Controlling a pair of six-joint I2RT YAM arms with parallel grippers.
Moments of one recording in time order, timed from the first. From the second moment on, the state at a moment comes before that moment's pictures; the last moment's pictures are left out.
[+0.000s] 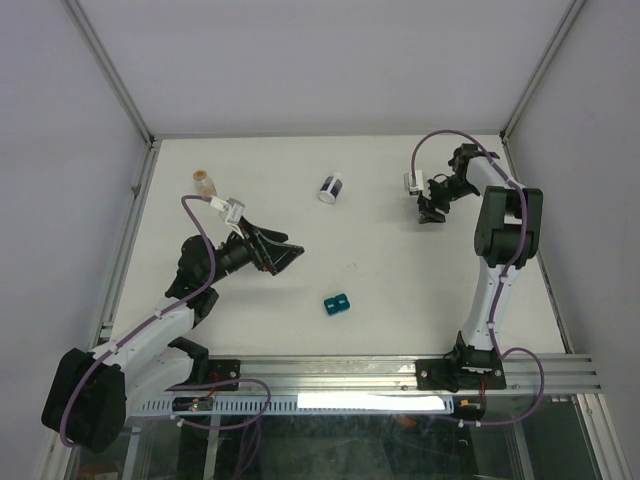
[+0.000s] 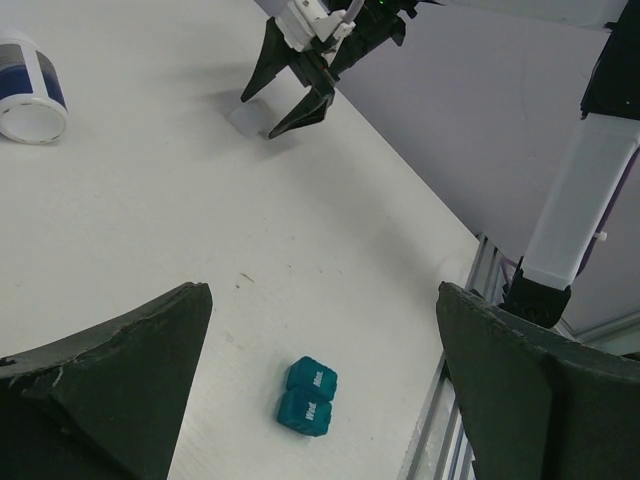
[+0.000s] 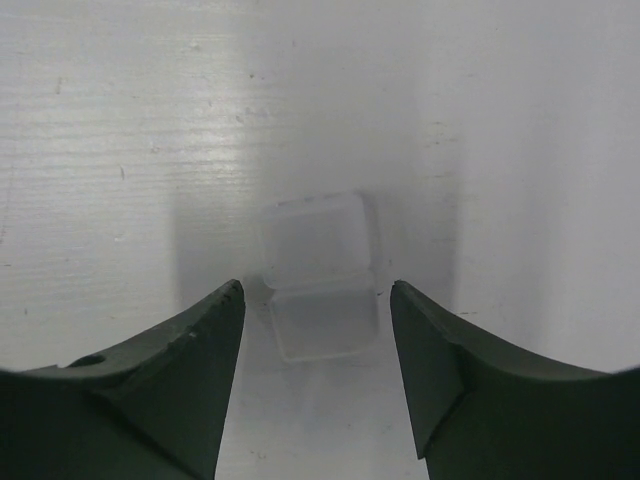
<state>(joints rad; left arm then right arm) -0.41 0.95 0.35 0.65 0.55 -0.62 -0.07 2.17 1.67 -0.99 -0.69 -1.70</state>
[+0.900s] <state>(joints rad) -0.71 0.86 0.29 0.78 0.54 -0.46 0.06 1.79 1.40 -1.18 -0.87 -1.27</state>
